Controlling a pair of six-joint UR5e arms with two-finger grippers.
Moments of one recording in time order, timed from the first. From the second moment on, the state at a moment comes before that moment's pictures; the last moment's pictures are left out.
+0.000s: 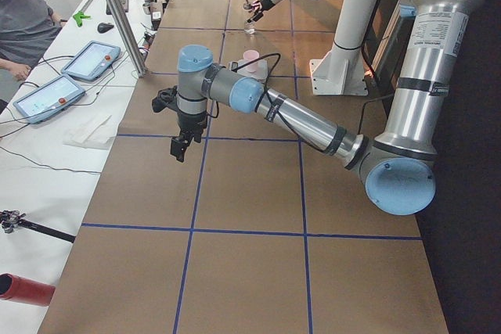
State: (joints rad) left arm -1.40 -1.74 -1.88 -1.47 -2.13 0.02; right arm 0.35 -1.72 1.94 -0.89 1.02 1.24
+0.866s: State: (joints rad) left arm -1.40 -1.74 -1.88 -1.47 -2.13 0.02; right arm 0.57 -1.80 2.24 -1.33 1.68 1.14
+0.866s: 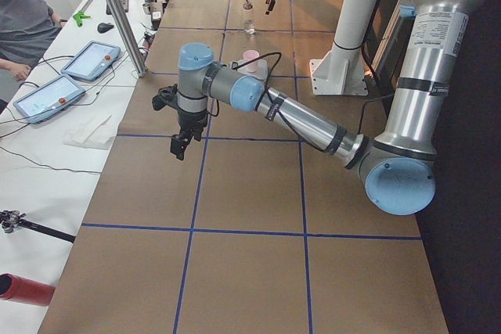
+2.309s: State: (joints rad) left arm -1.53 -1.68 -1.75 -1.51 -2.14 0.12; right arm 1.60 -1.68 1.77 -1.72 2.29 -0.33
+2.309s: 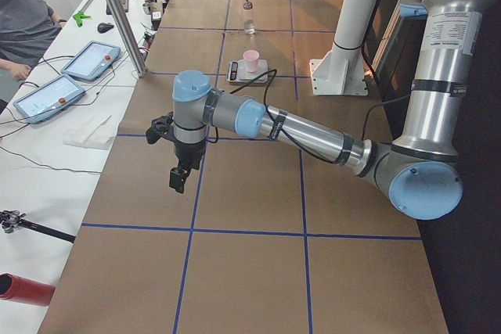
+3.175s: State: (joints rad) left arm -1.57 -1.58 -1.54 -1.68 -2.20 0.19; right arm 1.61 -1.67 1.69 -1.65 2.40 -0.31
